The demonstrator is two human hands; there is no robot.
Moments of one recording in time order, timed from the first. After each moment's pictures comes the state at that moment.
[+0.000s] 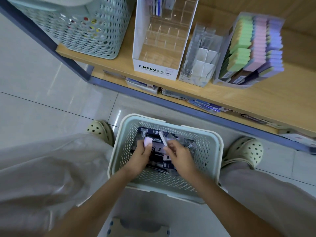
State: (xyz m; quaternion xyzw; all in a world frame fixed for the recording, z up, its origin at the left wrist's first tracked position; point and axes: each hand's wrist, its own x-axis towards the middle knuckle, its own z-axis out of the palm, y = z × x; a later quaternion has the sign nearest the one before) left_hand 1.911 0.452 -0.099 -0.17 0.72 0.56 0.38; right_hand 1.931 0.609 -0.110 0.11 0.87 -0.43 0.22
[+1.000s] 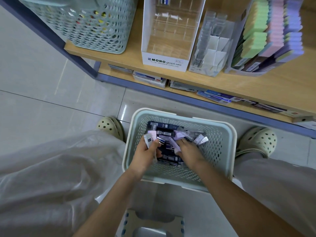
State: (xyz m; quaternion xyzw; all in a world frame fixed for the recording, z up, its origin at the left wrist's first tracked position) left_hand 1.915 0.442 -0.065 -0.26 0.69 0.61 0.29; right_hand 1.937 0.609 -0.161 -0.04 0.92 -0.17 0.35
